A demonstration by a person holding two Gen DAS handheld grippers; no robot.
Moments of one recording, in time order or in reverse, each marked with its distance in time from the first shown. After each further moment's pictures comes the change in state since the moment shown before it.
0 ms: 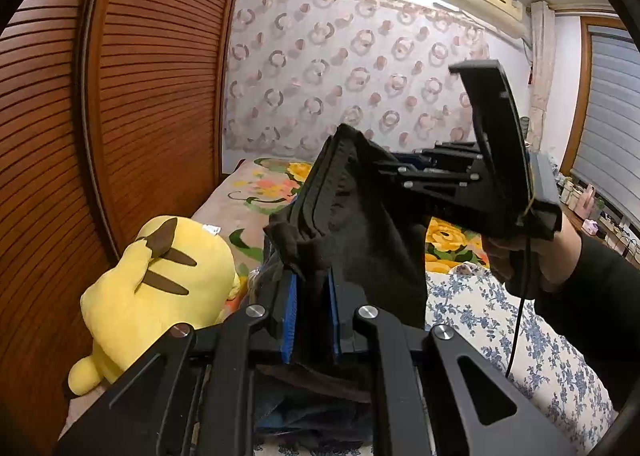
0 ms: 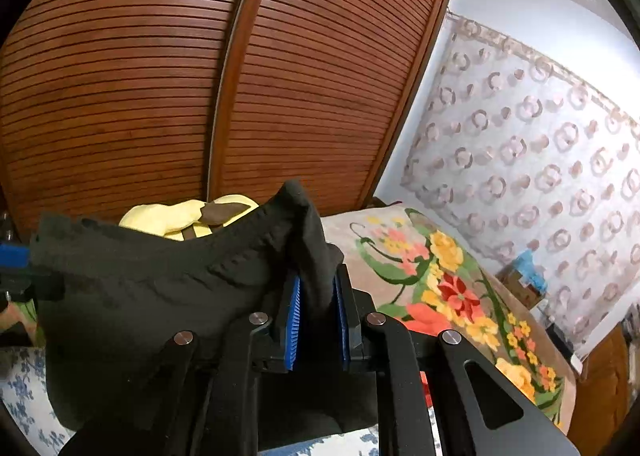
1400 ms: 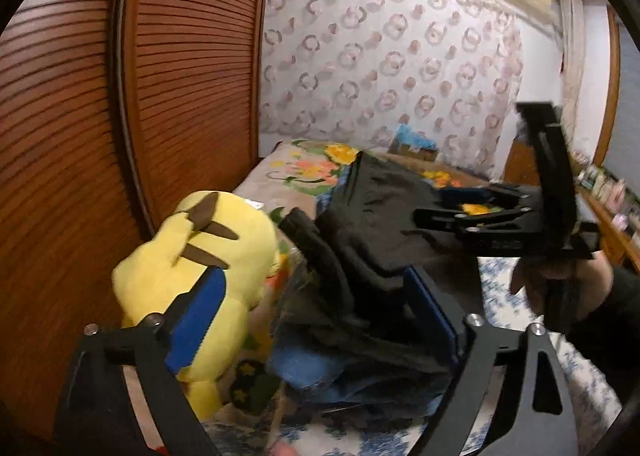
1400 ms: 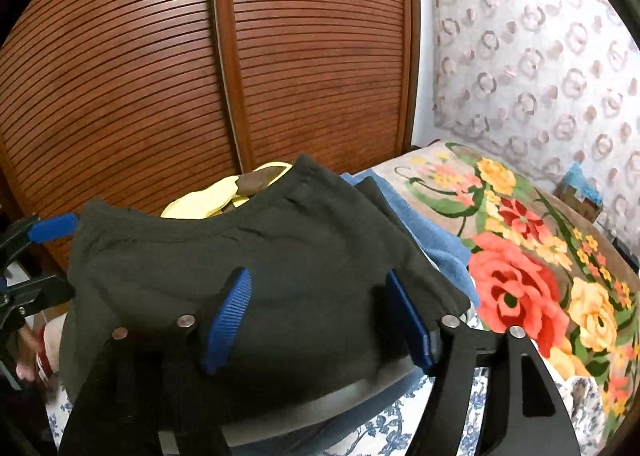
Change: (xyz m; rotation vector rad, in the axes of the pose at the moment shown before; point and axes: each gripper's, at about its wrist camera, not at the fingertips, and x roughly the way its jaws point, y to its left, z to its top) left arm 0.001 0.021 -0.020 -0.002 0.054 0.154; right arm 0.028 -0.020 -0.047 0.250 0.101 0.206
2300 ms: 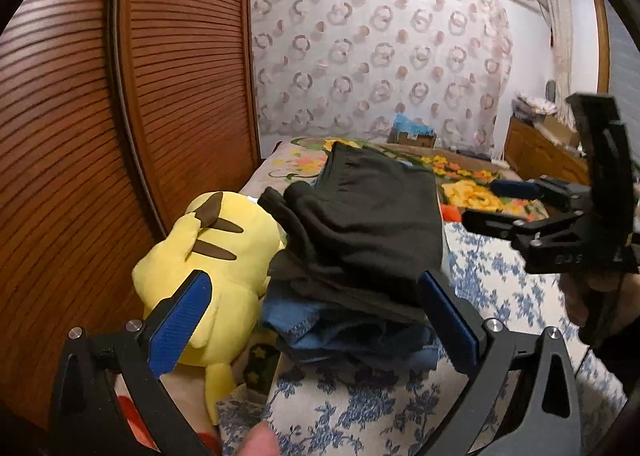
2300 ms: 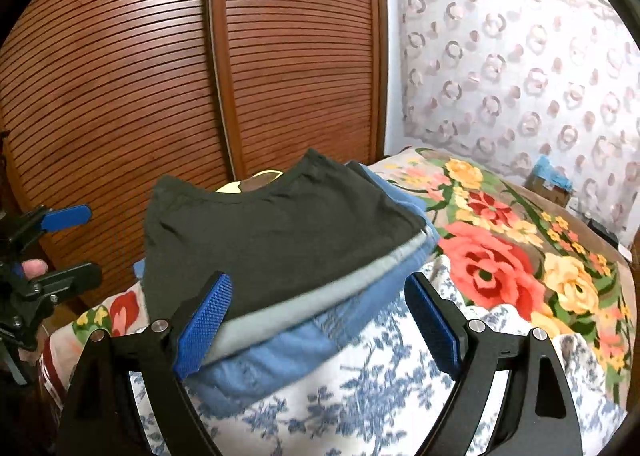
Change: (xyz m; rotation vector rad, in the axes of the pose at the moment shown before) left arm -0.040 -0.025 -0.014 0.089 0.007 0.017; right arm -0.096 0.056 -0.051 0.066 -0.068 -0.098
